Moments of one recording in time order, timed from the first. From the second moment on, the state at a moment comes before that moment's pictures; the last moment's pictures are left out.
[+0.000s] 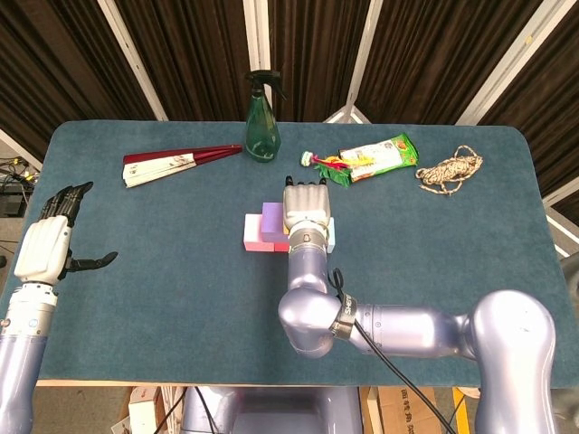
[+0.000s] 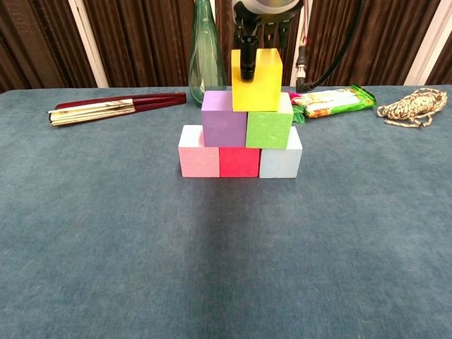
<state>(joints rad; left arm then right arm) -0.41 -1.03 -0.26 -2.03 1.01 1.32 0.18 1.48 -1.56 0.73 -1.57 0.42 1.38 -1.37</state>
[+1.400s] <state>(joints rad) -0.40 -1.03 -0.26 -2.05 1.02 1.33 0.18 1.40 -1.53 0.60 -1.72 0.16 1.33 -1.19</state>
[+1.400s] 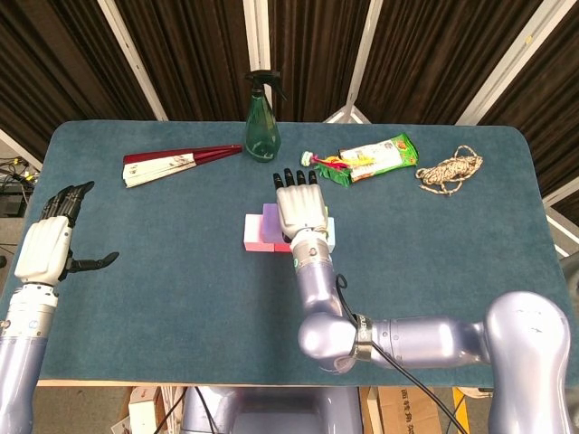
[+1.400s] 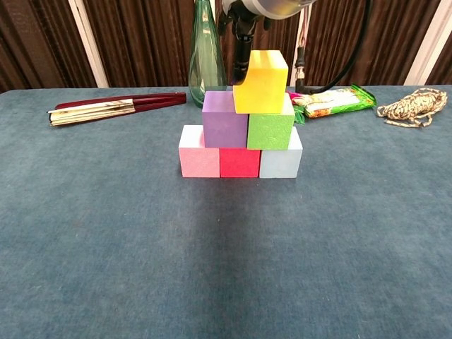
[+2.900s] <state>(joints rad) -0.41 -1.04 -0.26 -2.04 1.01 1.32 0.19 1.39 -1.54 0.56 -1.73 0.10 1.32 -1.11</state>
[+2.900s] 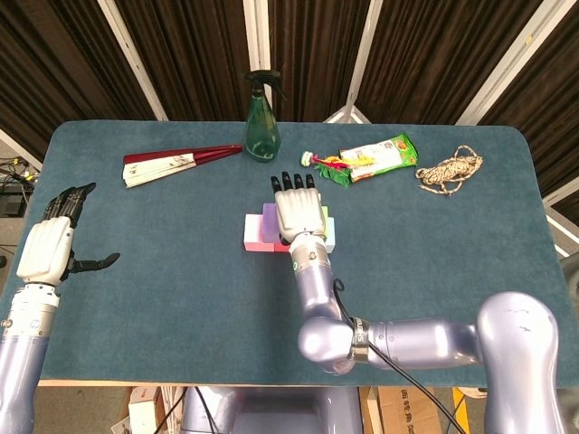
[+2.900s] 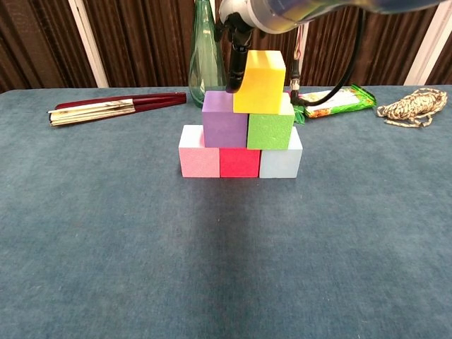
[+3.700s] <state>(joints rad) -0.40 -1.05 -0.23 -2.03 1.08 1.35 0.20 1.02 -1.12 0.42 -2.20 -0.17 1.41 -0.92</state>
